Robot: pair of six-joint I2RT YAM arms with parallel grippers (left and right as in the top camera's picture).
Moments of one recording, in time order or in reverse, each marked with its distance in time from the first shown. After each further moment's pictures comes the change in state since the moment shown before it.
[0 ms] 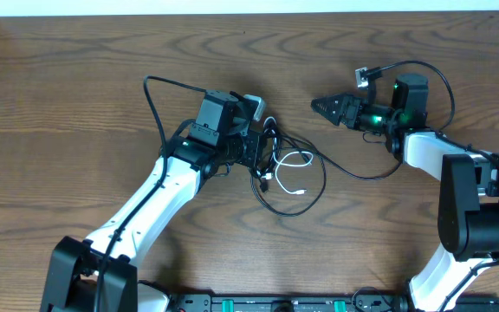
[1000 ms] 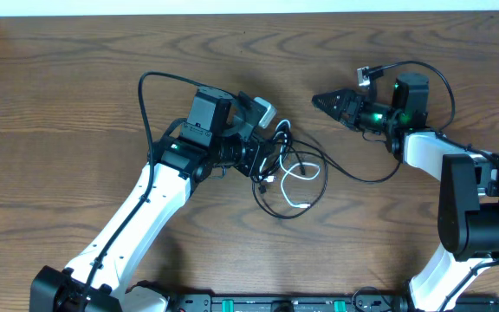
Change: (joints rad) left arm 0.000 -0.095 0.055 -0.142 0.173 0.215; right arm 0.000 0.000 0.000 0.051 0.001 0.112
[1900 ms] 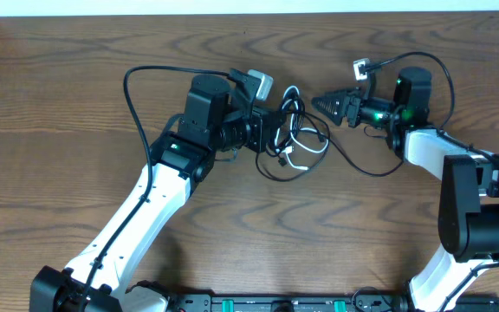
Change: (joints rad) left arm 0.000 0.000 0.002 0.311 0.005 -0.327; right arm 0.000 -0.008 0.037 -0.026 -0.032 -0.295
